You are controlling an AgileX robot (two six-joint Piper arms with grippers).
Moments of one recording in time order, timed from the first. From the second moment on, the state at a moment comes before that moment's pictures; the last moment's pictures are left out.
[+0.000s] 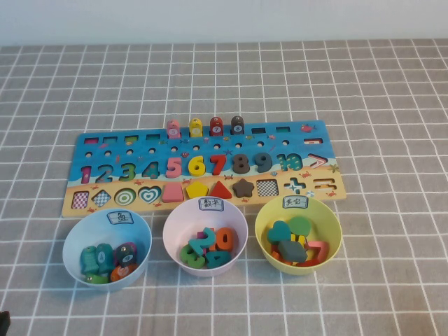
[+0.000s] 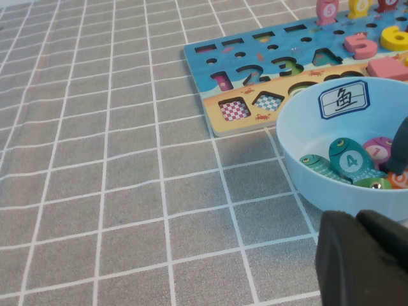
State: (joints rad) right arm 0.01 -0.01 0.03 0.24 0.32 -0.10; left arm -0.13 -0.01 0.03 -0.03 0.37 0.12
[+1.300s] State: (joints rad) right arm 0.01 0.86 -0.62 0.52 0.93 -0.12; left arm -0.13 -0.01 0.03 -0.03 0.37 0.13
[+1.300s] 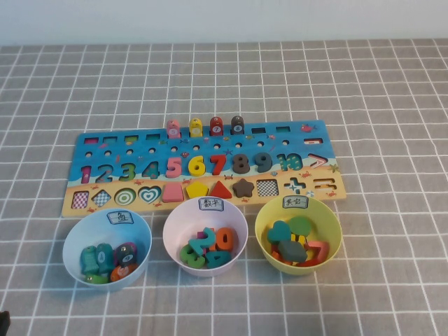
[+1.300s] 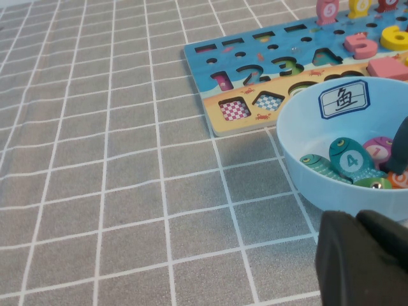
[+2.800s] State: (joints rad) right arm 0.53 2.28 -2.15 0.06 1.23 0.27; left arm -0.13 -0.01 0.03 -0.03 0.37 0.13
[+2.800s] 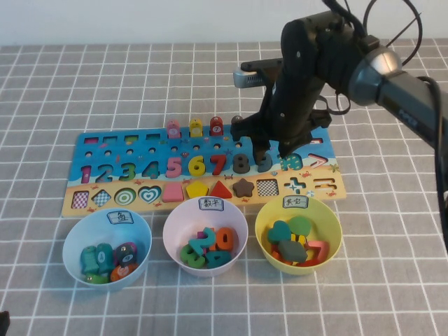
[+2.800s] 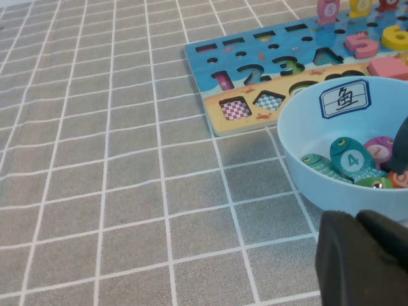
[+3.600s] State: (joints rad) right arm 0.53 2.42 -2.29 0.02 1.23 0.31; left arm -0.13 -0.01 0.03 -0.03 0.37 0.13
